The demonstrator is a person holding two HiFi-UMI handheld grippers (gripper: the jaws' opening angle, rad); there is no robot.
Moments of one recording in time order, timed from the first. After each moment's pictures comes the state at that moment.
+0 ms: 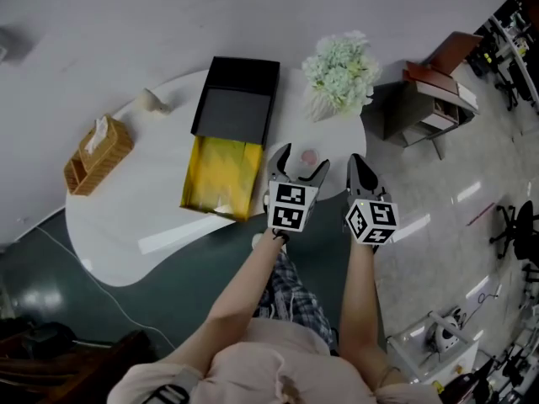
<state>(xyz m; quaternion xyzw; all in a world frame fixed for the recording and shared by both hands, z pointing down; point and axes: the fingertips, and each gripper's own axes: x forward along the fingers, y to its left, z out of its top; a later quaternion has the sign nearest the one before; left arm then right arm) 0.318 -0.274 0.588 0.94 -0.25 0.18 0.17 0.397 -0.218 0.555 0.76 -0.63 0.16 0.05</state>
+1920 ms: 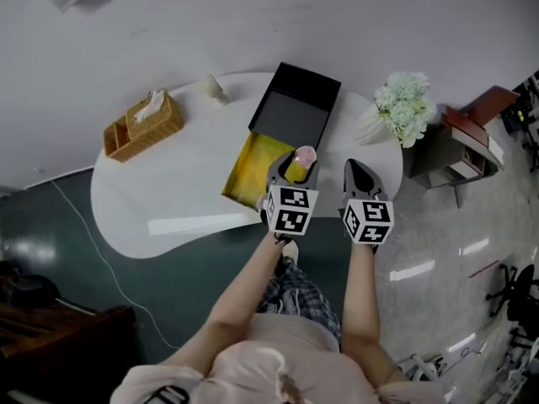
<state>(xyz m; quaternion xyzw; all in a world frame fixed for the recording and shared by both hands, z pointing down) 0.188 -0.334 0.559 0.88 -0.39 0.22 0.14 0.286 -0.299 0.542 0.67 -0.72 0.16 0.11</state>
